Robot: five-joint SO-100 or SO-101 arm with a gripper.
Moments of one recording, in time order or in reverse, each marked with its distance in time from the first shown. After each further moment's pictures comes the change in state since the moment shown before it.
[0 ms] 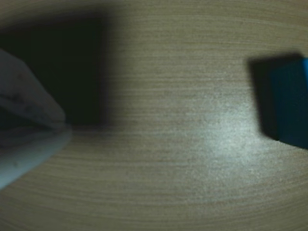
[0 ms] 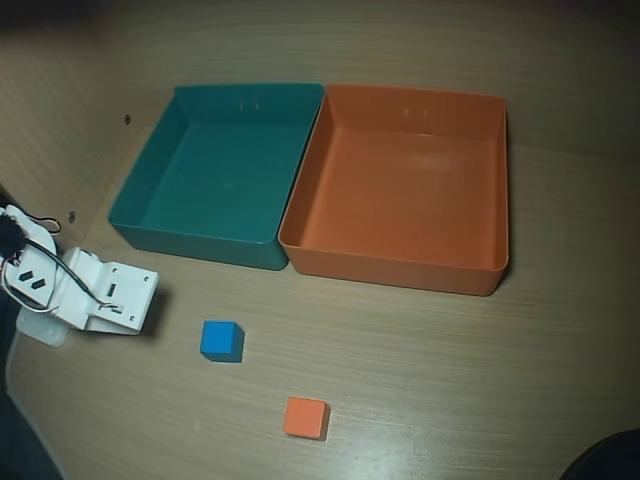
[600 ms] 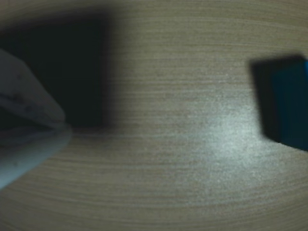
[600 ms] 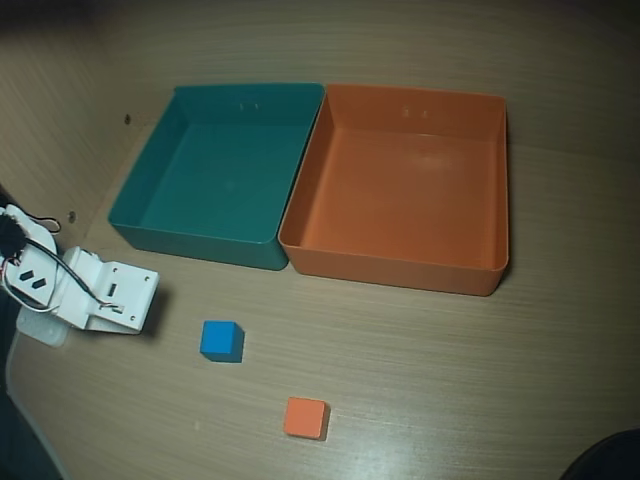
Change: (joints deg) arm -0.4 -0.4 0.0 0.0 0.6
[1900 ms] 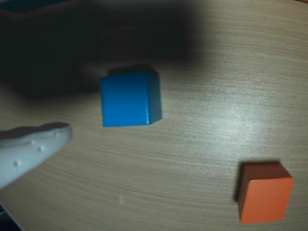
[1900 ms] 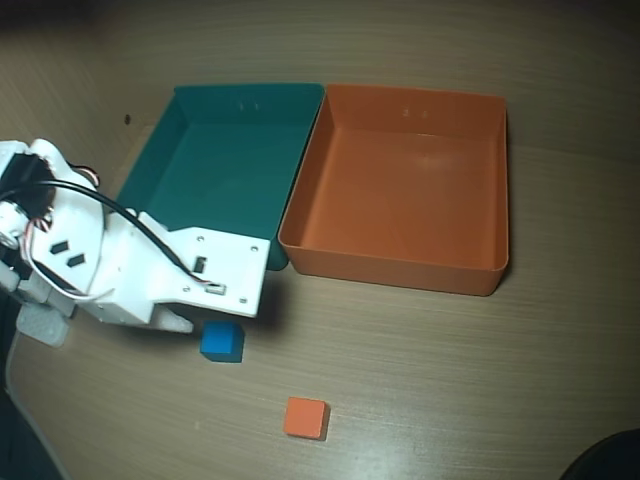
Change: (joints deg) arm 0.3 -89.7 -79.2 -0.2 -9.3
